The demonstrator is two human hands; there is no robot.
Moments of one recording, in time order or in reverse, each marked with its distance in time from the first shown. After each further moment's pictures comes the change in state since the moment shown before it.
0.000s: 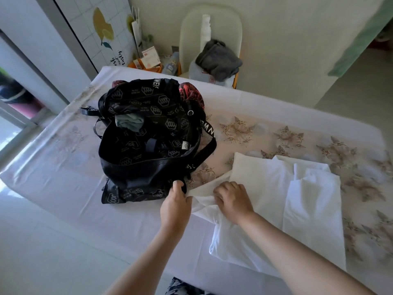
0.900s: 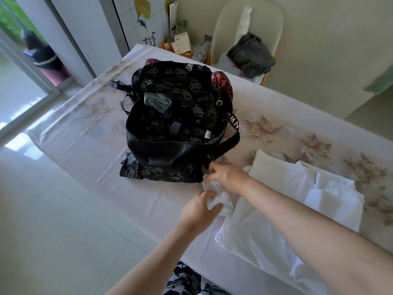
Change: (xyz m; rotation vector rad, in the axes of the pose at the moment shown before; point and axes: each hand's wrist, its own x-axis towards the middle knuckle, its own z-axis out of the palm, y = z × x) left_hand -0.036 -0.011 0.013 -0.154 -0.346 0.000; right_hand 0.083 -0.041 -0.016 -0.198 -0.445 -0.498
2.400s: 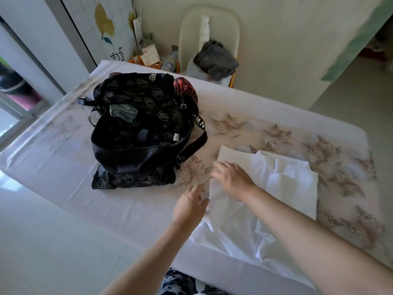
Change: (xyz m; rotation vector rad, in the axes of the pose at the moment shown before) left_hand 0.000 0.052 0.034 0.121 0.124 0.109; right_hand -0.108 0.024 -0.005 -0.119 0.175 0.231
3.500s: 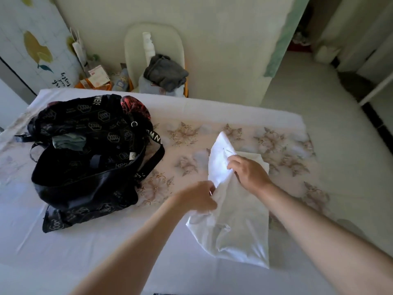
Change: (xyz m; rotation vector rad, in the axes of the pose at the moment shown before) left_hand 0.038 0.144 -0.002 0.281 -0.663 0.191; right_hand -0.111 0.106 -0.020 0.185 0.355 0.309
